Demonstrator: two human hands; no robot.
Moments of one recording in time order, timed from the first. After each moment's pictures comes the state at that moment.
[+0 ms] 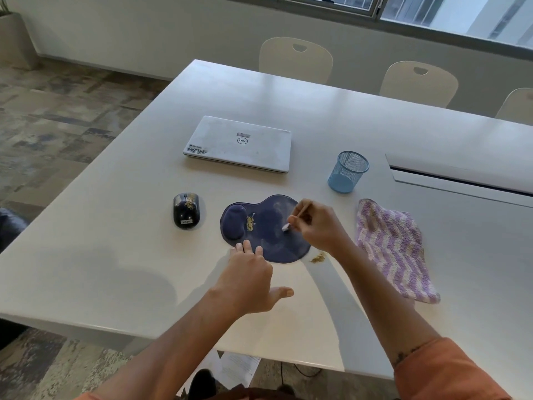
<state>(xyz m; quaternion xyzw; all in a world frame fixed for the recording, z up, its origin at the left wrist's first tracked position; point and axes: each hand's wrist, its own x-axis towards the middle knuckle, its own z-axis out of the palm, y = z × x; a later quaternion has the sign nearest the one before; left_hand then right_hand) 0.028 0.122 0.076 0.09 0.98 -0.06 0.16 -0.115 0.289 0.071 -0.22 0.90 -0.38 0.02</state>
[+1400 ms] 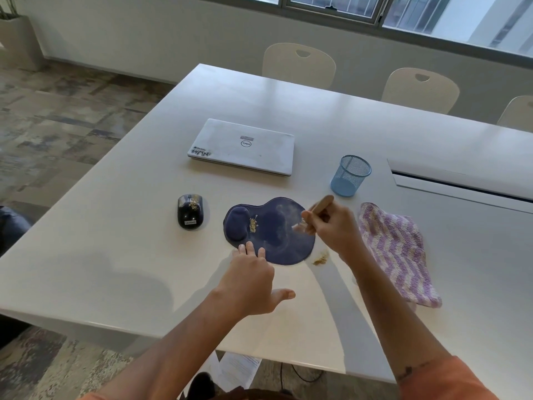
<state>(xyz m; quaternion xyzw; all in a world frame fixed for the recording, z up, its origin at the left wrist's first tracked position) 0.030 0.121 0.075 0.08 0.98 -0.04 0.17 -0.115 0.305 0.076 -0.15 0.87 -0.47 -0.02</state>
